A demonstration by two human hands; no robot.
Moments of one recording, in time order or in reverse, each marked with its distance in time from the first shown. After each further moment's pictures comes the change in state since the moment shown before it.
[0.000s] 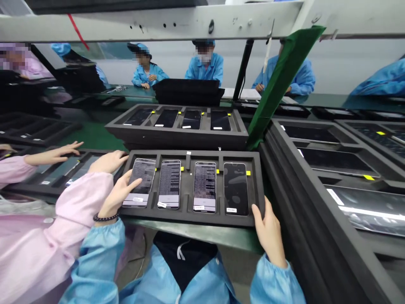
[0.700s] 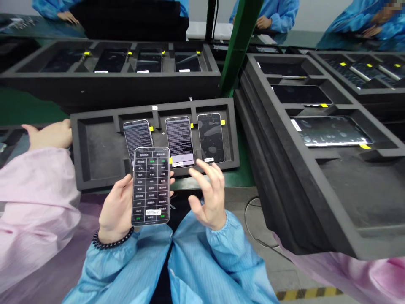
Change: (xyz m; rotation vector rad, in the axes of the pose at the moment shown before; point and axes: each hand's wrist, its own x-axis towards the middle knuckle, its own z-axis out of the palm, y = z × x) left_hand -0.138 0.118 0.070 -1.037 -0.429 -0.895; right_hand -0.120 -0.108 0.014 0.127 0.176 -0.795
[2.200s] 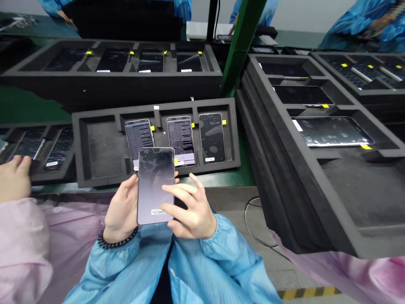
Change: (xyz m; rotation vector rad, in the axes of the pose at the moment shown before) left_hand 0.000 -0.006 0.003 -0.032 -0.041 -0.099; right_hand -0.007 -0.021 0.013 0.147 -0.134 -0.276
